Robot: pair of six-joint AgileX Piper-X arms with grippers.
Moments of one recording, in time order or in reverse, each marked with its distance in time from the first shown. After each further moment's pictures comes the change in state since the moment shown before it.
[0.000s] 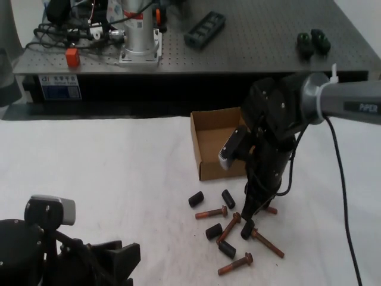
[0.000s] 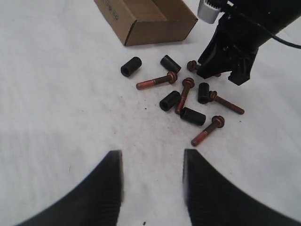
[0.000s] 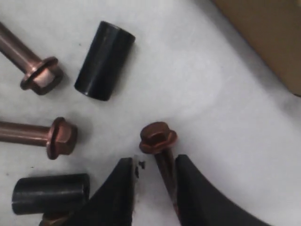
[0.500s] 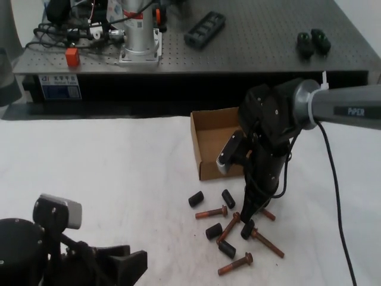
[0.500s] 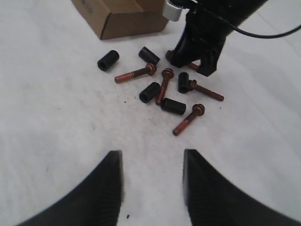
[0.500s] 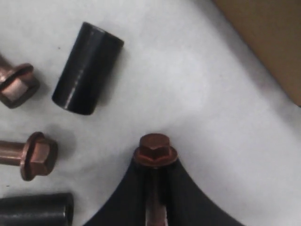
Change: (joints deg) left arm 0.0 0.8 -0.2 0.0 4.9 2.5; right arm 0.0 1.9 -0.7 -1.6 2.0 0.3
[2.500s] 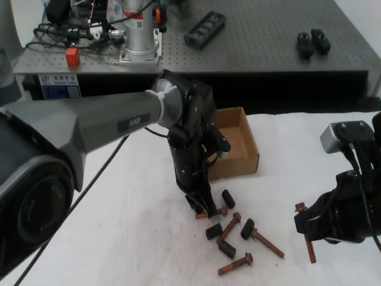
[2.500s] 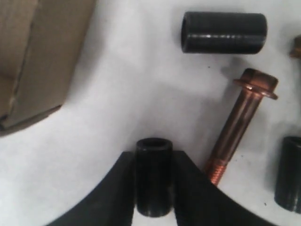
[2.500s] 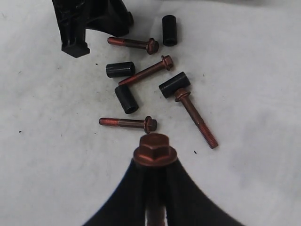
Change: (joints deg) left arm -1.5 84.9 -85.5 52.0 -4.9 48.8; right arm -8.5 -55.3 36.7 -6.2 -25.1 29.0
